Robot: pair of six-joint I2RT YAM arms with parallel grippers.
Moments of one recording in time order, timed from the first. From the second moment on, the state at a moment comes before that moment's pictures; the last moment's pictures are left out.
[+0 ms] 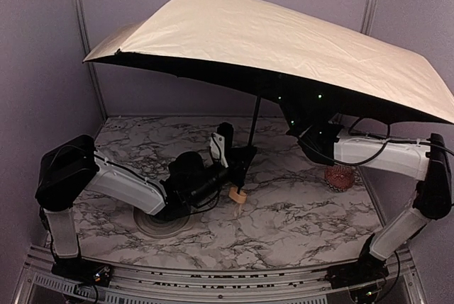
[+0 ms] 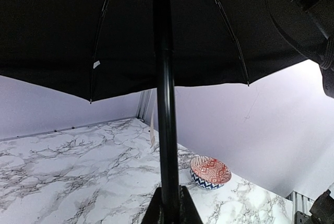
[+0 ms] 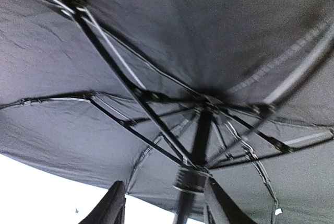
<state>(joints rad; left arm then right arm) -1.12 1.93 1.02 1.08 -0.22 -0.24 0.86 1.53 1.20 0.87 0.43 -0.15</state>
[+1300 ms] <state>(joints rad) -1.05 2.12 1.07 0.97 -0.19 -0.48 0.55 1.41 0.93 0.58 0.22 0.25</state>
